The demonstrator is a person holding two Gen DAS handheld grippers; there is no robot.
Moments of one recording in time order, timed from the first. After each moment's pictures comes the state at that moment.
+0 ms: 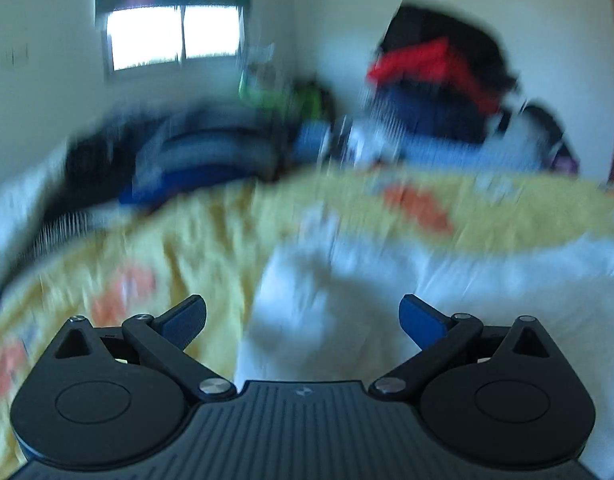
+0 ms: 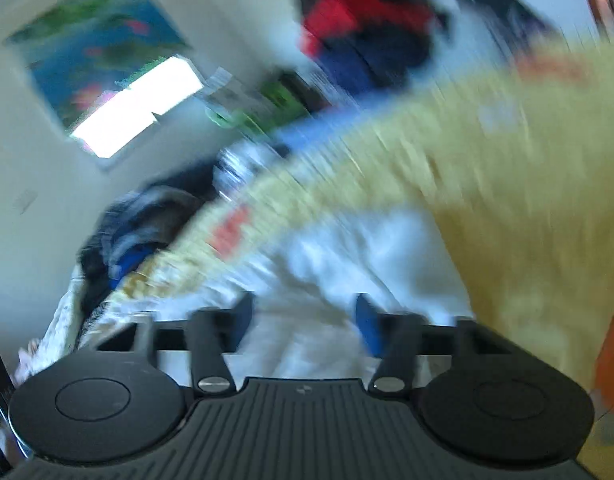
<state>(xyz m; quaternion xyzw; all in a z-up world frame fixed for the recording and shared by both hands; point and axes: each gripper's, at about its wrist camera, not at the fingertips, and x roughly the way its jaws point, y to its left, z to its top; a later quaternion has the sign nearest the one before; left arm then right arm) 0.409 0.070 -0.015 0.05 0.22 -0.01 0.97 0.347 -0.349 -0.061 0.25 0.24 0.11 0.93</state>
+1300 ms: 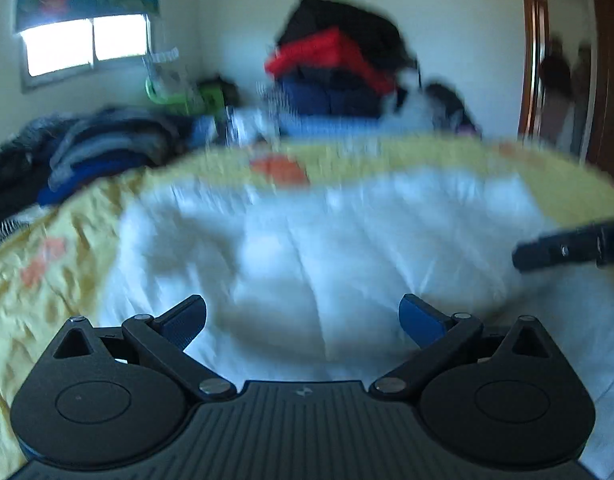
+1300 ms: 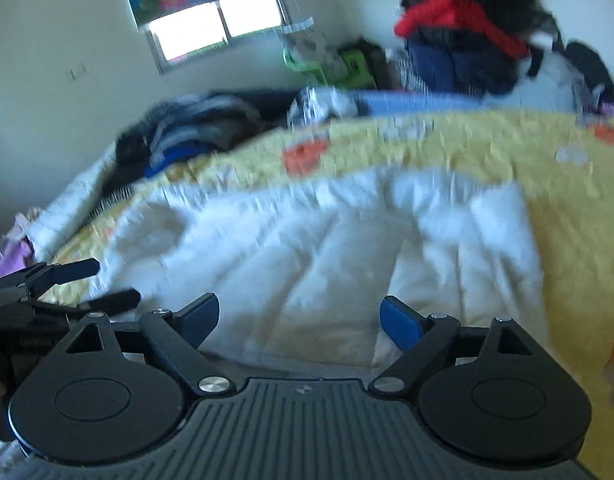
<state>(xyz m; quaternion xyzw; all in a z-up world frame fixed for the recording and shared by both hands) 0.327 0.011 -0.049 0.07 0.28 -0.14 0.95 0.315 -0.270 -0.070 0.09 0.31 0.17 0.93</state>
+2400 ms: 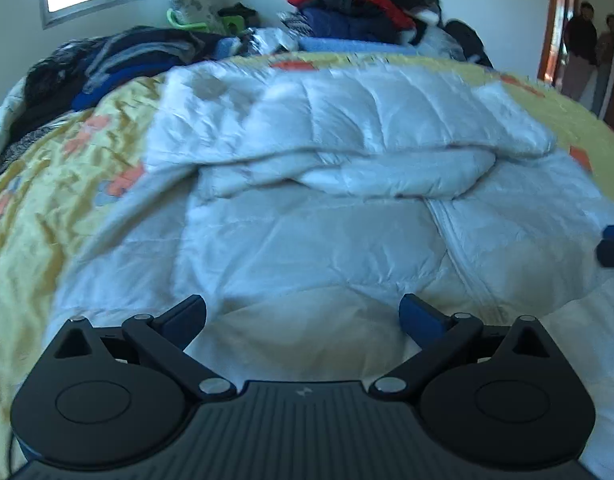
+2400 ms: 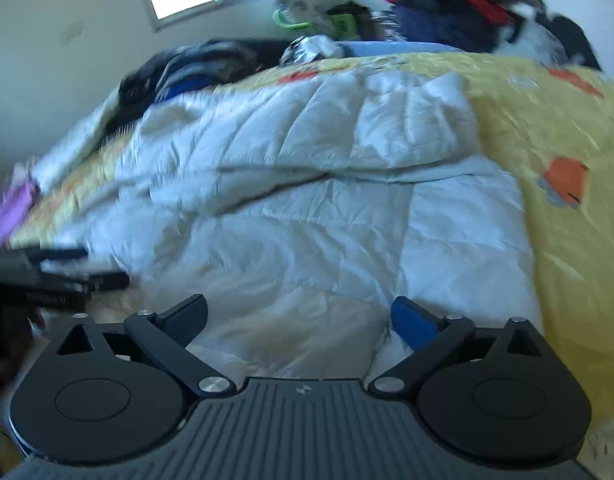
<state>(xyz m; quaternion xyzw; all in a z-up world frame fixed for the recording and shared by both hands) 0.203 0.040 -0.067 0.05 0.36 -0.10 0.93 0.169 -0.286 -0.095 0.09 0.35 0.15 0.92</state>
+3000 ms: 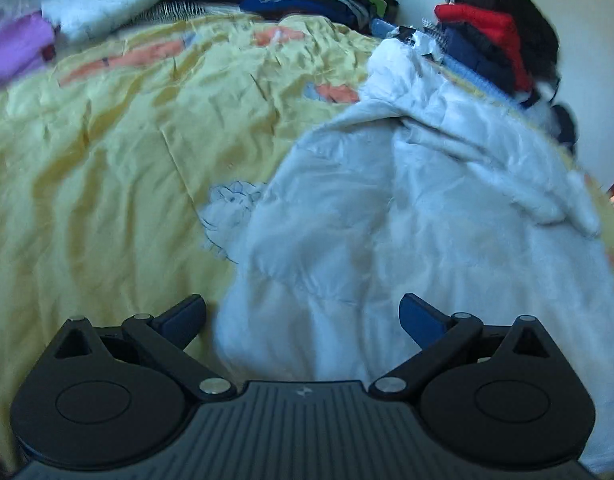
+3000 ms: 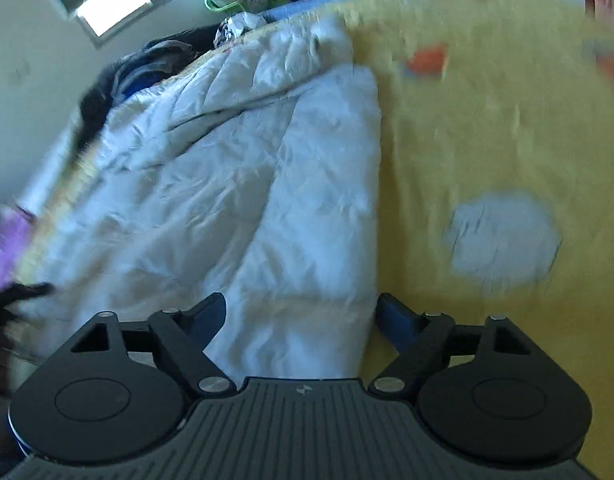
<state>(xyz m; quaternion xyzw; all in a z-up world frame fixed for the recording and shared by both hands) 0.128 0.171 -0.070 -0.18 0.41 0.01 0.89 0.071 -0.369 -0.104 0.20 0.42 0.10 0.88</state>
